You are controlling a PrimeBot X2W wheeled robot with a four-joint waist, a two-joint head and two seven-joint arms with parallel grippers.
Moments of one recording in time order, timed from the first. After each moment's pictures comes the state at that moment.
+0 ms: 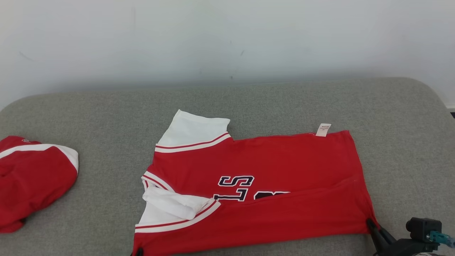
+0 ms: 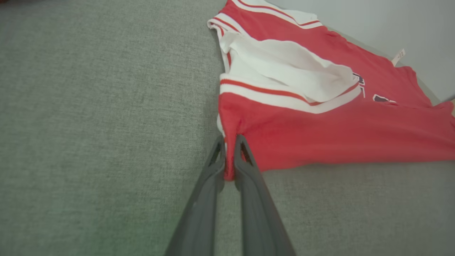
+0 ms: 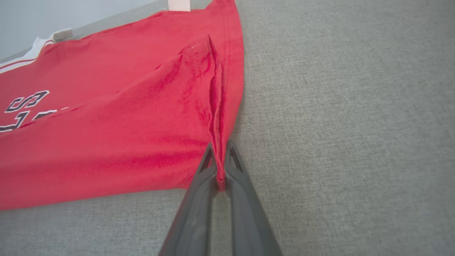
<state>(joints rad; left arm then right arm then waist) -0.06 0.38 -0.51 0.40 -0.83 -0.01 -0.24 -0.10 -0.38 0.19 0.55 0.61 0.13 -0.05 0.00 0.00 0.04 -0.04</state>
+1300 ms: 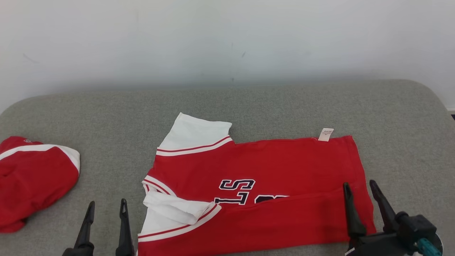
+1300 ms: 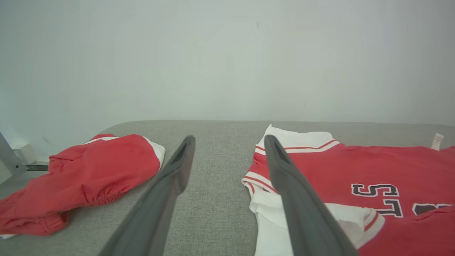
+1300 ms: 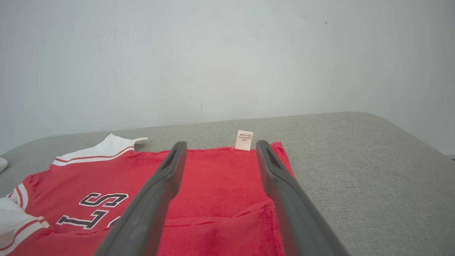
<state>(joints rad) 0.03 0.19 -0.14 0.08 -0.26 0.11 -0.26 -0.05 -0.17 0.01 0.24 0.24 0.13 -0.26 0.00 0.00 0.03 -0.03</state>
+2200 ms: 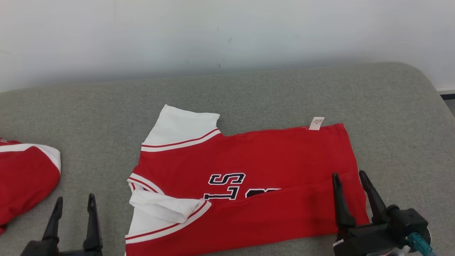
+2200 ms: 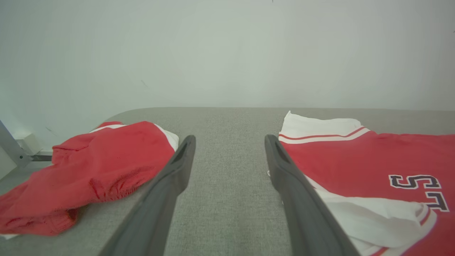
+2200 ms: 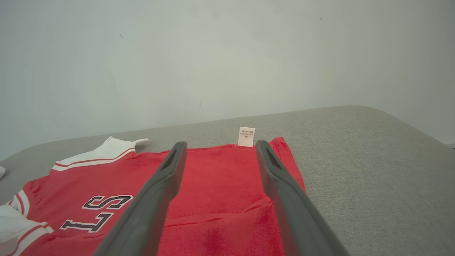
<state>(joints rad) 0.02 0.09 0.15 0.14 -0.12 -0.12 -0.26 -0.02 -0.08 0.01 0.16 0.18 0.13 -0.26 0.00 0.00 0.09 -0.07</state>
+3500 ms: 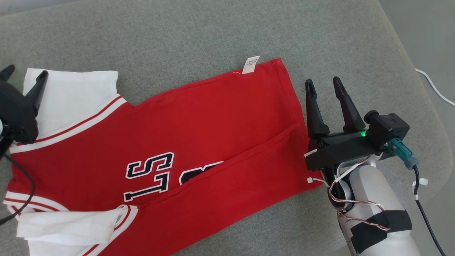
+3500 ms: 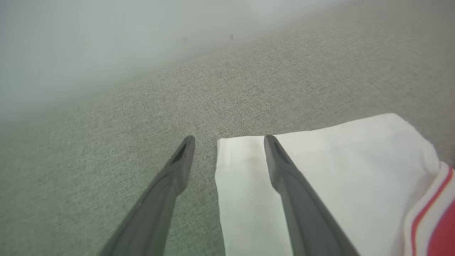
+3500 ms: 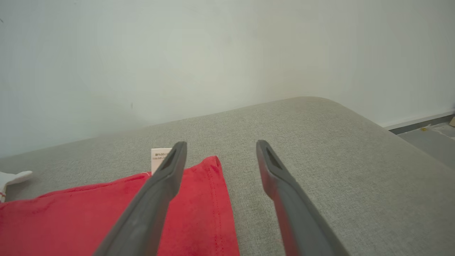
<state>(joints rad) -0.96 0.72 -0.61 0.61 -0.78 -0.13 0.23 -0.54 -0.05 0.10 0.40 0.27 0.13 -0.26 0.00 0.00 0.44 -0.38</state>
